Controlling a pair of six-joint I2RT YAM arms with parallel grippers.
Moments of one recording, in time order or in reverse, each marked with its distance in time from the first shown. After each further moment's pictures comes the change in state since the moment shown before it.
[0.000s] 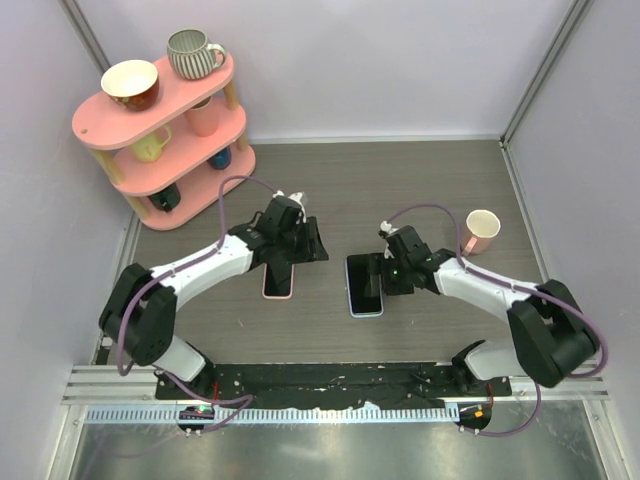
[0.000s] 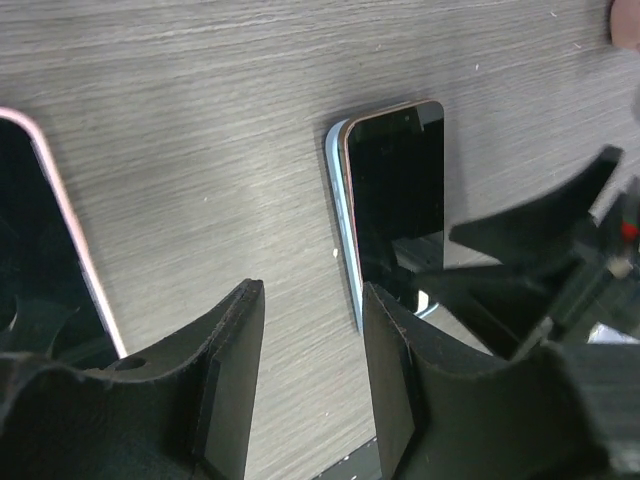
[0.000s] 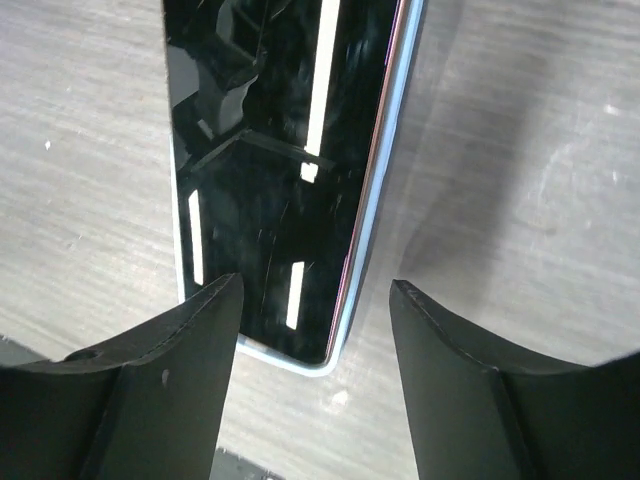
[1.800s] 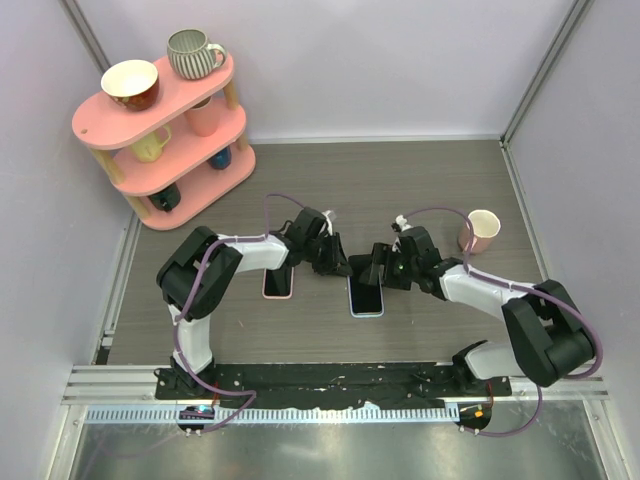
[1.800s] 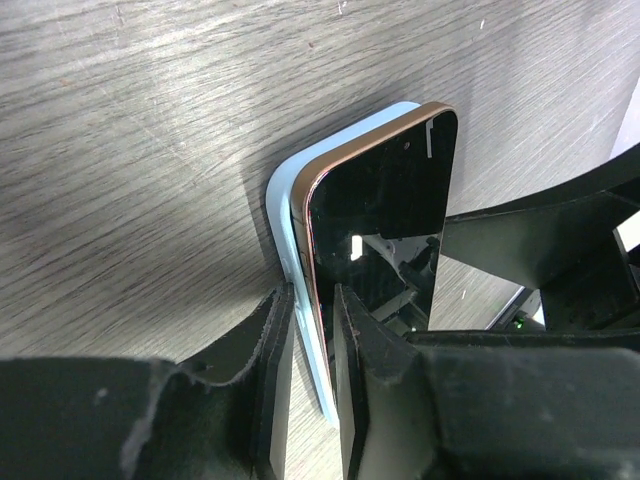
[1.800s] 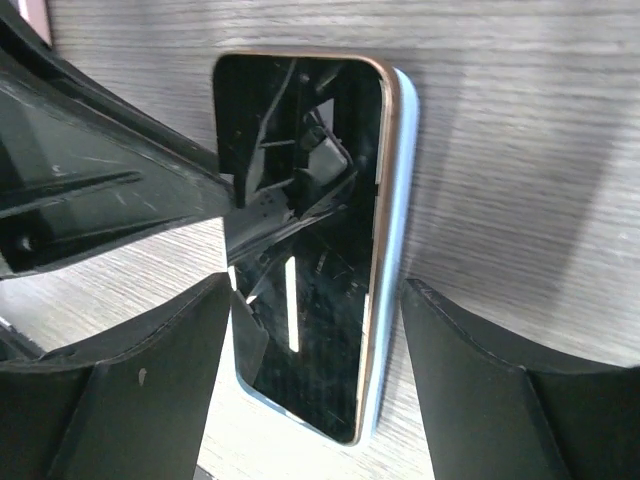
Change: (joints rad) left arm -0.046 0.424 0.059 0.330 0.251 -0.114; right arm -0.068 -0.051 -0.129 0.256 -0.068 0.150
